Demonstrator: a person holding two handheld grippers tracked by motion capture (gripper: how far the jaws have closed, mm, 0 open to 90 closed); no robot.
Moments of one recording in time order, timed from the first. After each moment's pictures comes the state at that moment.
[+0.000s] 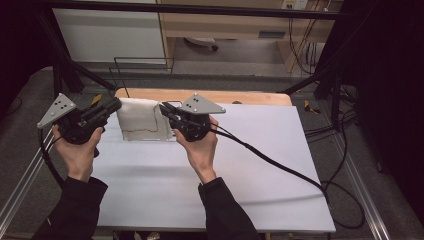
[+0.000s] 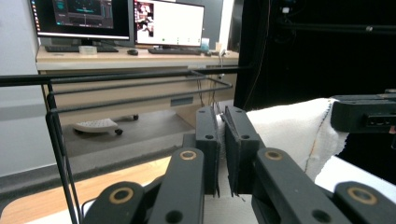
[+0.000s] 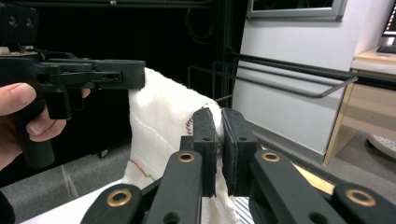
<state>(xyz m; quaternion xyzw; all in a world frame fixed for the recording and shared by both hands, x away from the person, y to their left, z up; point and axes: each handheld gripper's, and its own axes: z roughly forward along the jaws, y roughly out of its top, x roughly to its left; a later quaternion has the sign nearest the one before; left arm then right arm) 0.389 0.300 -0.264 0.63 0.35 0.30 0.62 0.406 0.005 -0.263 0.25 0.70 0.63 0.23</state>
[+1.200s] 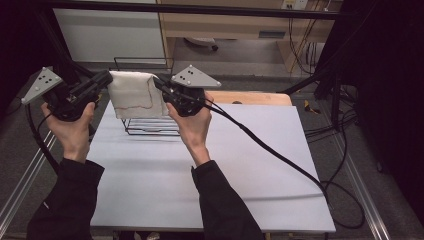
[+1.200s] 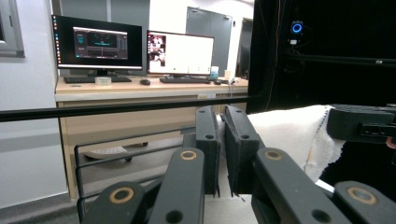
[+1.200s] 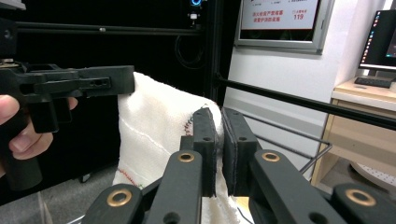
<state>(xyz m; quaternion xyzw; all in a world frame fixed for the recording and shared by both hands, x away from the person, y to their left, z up) 0.410 0.306 -0.218 0.60 0.34 0.33 0.65 0.433 0.018 -0.215 0.24 0.67 0.65 0.26</state>
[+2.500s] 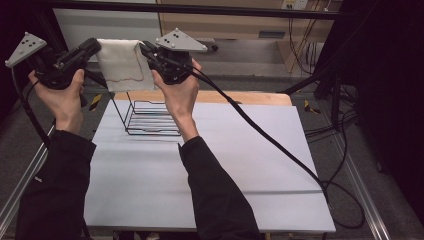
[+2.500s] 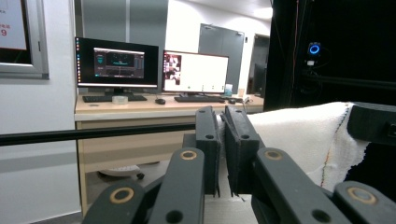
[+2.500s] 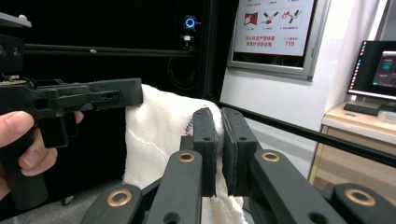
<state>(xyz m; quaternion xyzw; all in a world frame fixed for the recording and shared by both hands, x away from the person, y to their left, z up) 0.451 0.321 -0.171 0.57 0.35 0.36 0.65 0.466 0.045 -0.159 0.23 0.66 0.66 0.29</state>
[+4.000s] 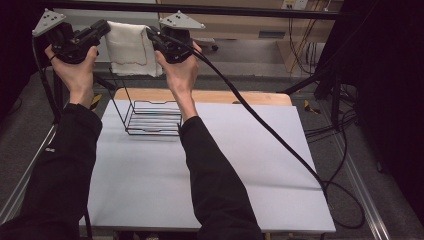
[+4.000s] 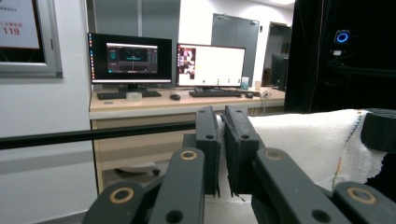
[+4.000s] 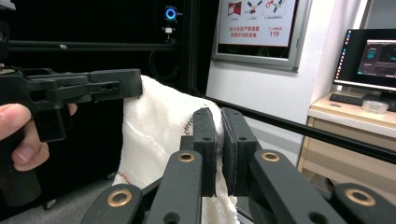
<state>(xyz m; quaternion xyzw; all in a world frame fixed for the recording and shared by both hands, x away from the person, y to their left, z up) 0.519 0.312 -0.162 0.58 0.37 0.37 0.63 0.527 0.048 -0.155 0.26 0.66 0.64 0.29</state>
